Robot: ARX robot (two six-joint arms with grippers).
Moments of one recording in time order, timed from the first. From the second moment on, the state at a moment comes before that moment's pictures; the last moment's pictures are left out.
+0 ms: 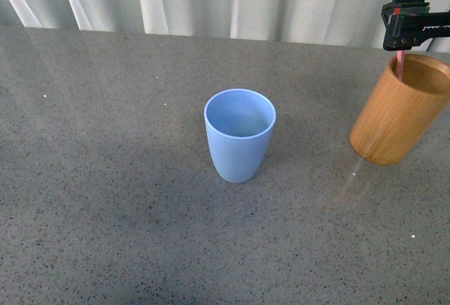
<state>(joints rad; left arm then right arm) 0.00 0.00 0.02 0.00 0.00 0.00 0.08 1.90 0.76 0.89 -0.04 -0.03</state>
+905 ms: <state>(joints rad) 0.00 0.00 0.02 0.00 0.00 0.00 0.09 1.80 0.69 0.93 -0.06 -0.04</state>
